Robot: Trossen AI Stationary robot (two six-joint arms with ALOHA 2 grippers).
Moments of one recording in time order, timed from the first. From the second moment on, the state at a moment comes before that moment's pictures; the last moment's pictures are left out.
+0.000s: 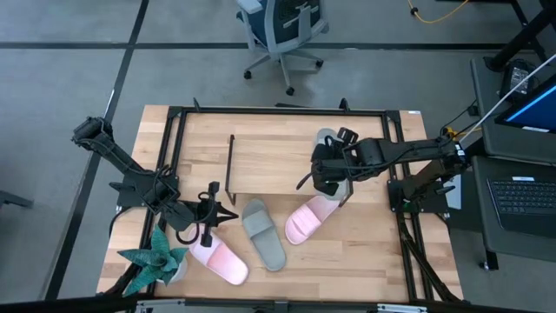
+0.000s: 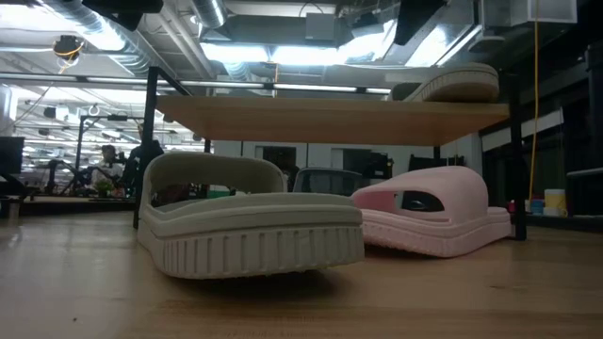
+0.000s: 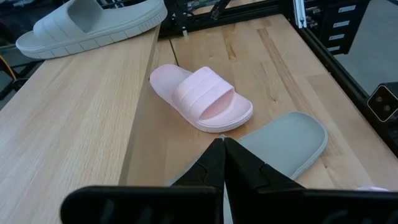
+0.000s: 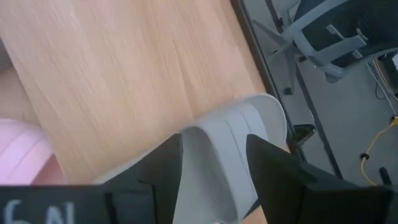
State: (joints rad) left arm -0.66 1.07 0.67 -0.15 -0.63 -0.18; right arm 0.18 1.63 1.74 -1.41 0.61 0.44
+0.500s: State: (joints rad) left arm -0.66 1.07 0.67 -0.15 -0.63 -0.17; right arm 0.49 1.61 1.43 -1.40 0.91 0.73
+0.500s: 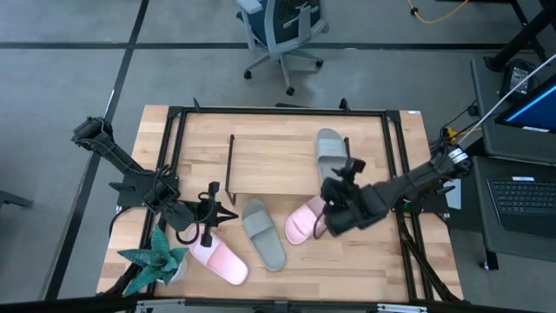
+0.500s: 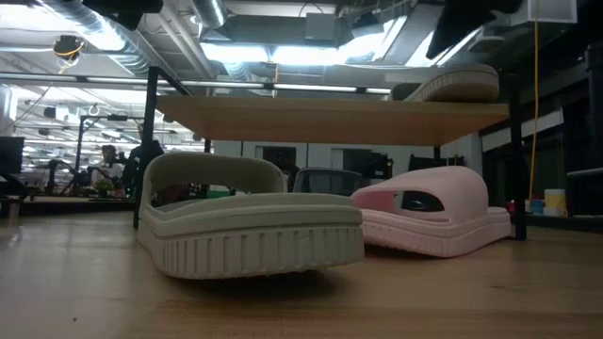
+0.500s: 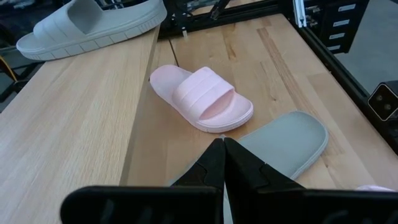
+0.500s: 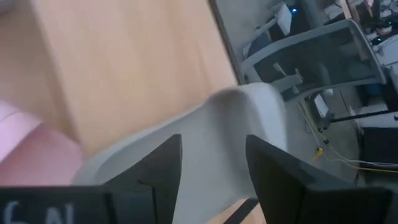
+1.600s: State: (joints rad) left arm -0.66 1.07 0.67 -0.02 -0.56 -0.18; right arm 0.86 1.58 1.07 -0.30 0.81 0.47
